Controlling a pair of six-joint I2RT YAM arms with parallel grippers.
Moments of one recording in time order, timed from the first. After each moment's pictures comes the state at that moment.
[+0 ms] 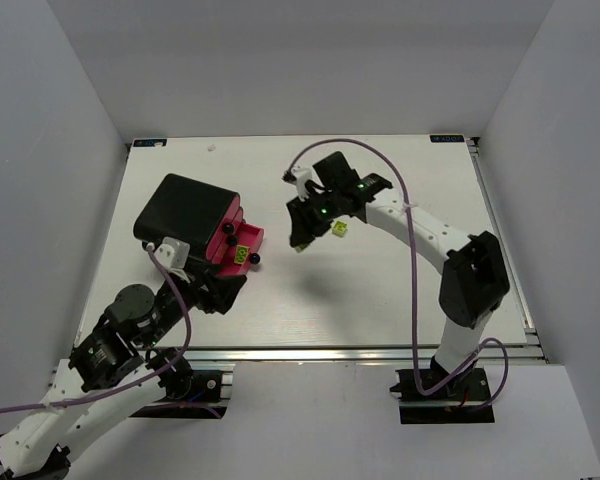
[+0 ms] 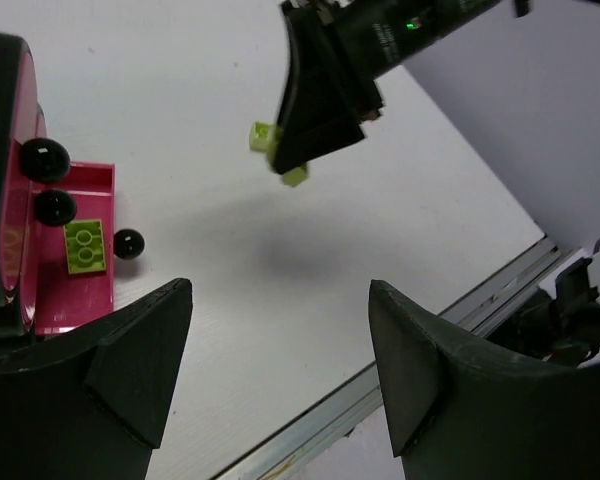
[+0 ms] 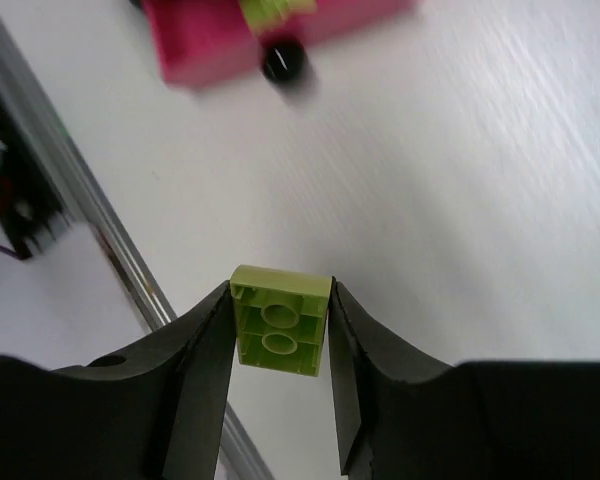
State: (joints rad) left arm -0.82 0.34 0.70 -0.49 -0.18 -0.39; right arm 0.69 1.76 1.50 -0.71 -0.48 -0.04
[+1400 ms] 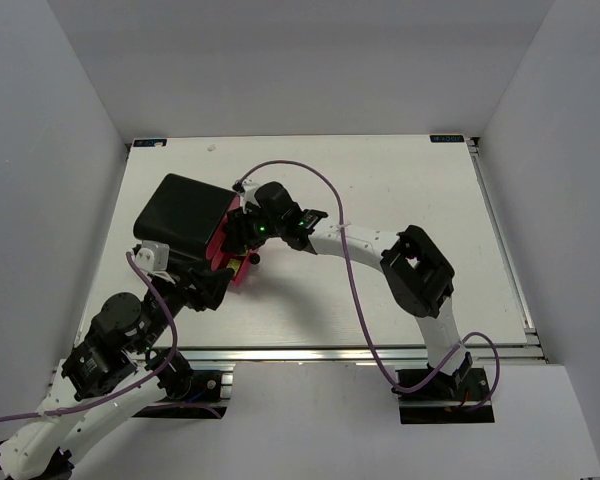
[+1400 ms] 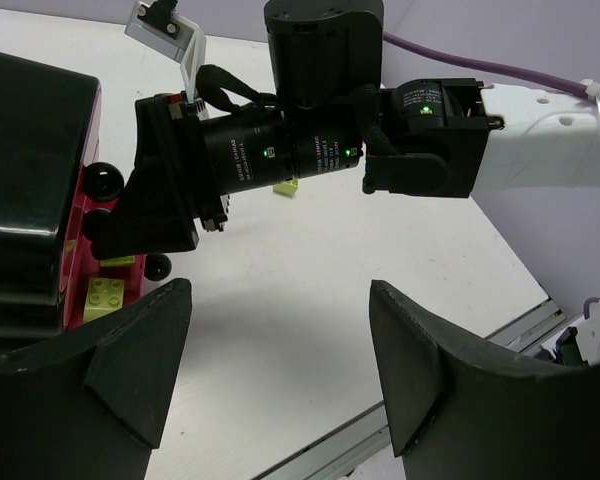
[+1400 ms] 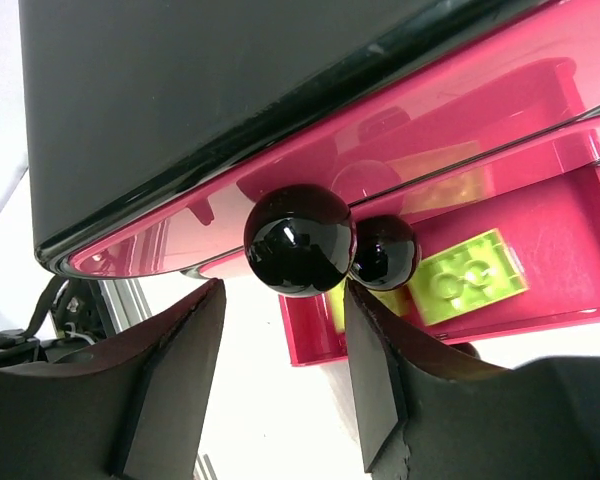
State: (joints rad) left arm -0.82 0.24 0.69 -0.48 -0.30 -0.42; right arm 0.94 2.07 1.59 0.00 -0.36 0.44
